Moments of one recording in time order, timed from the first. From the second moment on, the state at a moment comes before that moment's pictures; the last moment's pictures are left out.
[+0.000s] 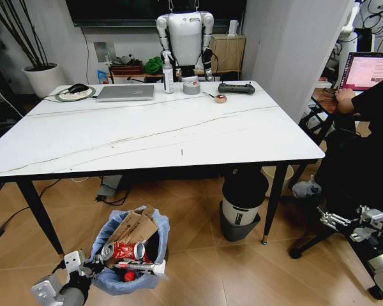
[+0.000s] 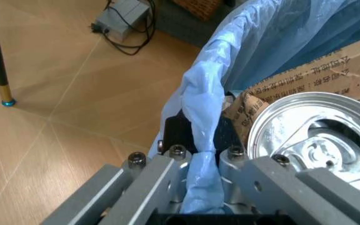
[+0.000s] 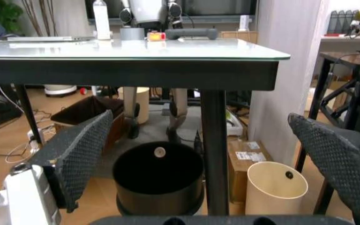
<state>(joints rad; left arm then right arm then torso) 1.90 -1.11 -0.65 -2.18 -0.91 0.21 -0.34 -1.77 0.92 0.95 1.87 0.80 0.24 -0.40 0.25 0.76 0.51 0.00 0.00</state>
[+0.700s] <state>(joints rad) 1.89 -1.12 -0.64 -2.14 -0.91 0.21 -0.34 -1.77 0.92 0.95 1.87 0.80 0.24 -0.40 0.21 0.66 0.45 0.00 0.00</state>
